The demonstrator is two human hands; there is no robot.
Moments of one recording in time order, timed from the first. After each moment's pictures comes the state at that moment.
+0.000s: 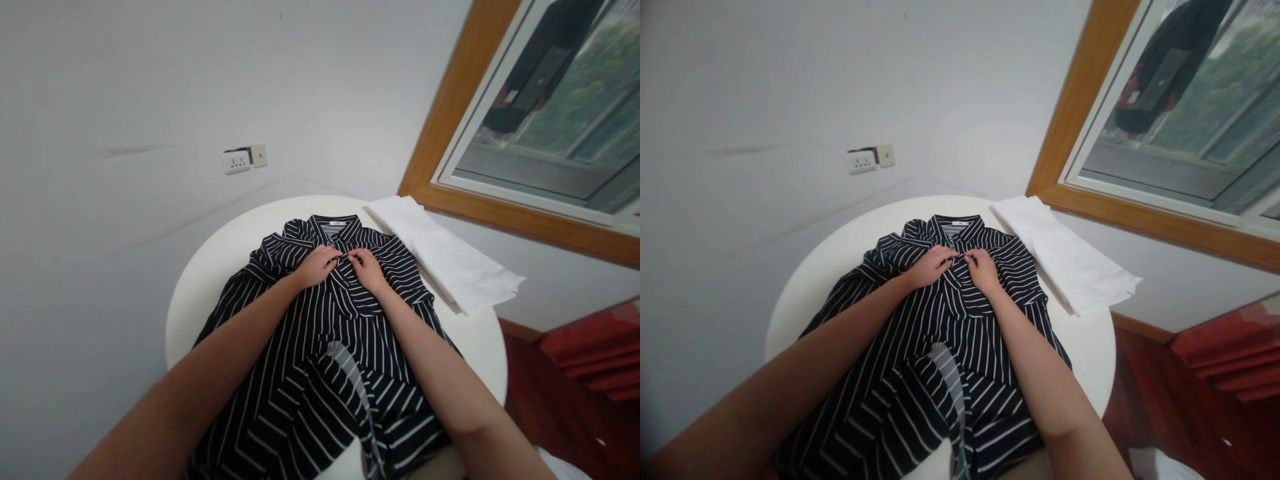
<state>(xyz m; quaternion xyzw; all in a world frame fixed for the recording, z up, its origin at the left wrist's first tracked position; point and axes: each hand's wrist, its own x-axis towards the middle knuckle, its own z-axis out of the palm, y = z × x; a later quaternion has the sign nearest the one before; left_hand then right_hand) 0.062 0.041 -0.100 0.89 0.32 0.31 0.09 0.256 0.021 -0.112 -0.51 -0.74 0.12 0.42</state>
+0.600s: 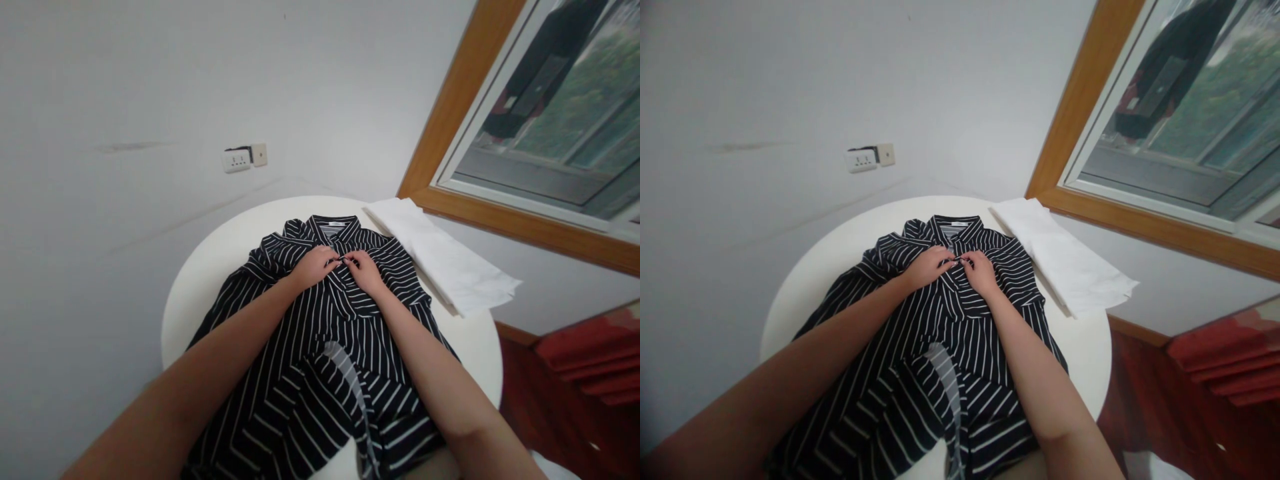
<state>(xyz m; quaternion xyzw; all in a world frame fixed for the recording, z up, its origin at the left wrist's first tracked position) 0.064 0.036 -0.094 0.89 0.34 0.30 0.05 0.255 0.020 -0.111 -0.51 -0.76 0.12 0.38</state>
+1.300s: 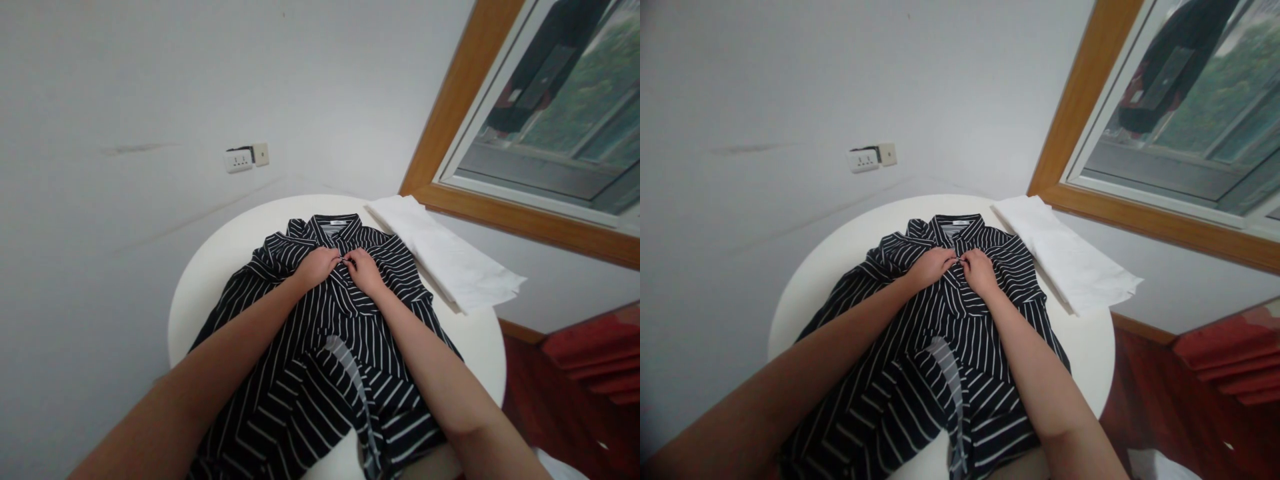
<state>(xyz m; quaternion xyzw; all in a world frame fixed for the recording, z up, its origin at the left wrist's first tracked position) 0.071 0.027 -0.088 0.88 0.40 0.24 0.01 0.246 0.012 -0.106 -0.52 -0.79 0.06 0.33</state>
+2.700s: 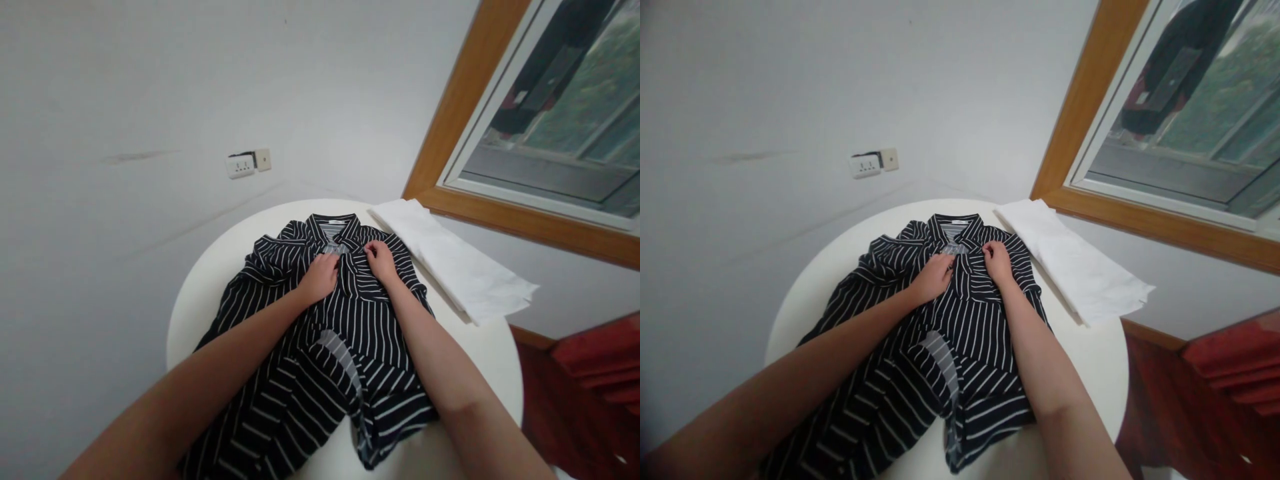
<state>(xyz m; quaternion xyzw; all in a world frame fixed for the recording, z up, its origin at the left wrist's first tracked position) 0.069 0.020 -0.095 0.85 0.42 0.31 0.03 0.281 0.063 -0.105 -0.54 -0.71 0.06 0.44</state>
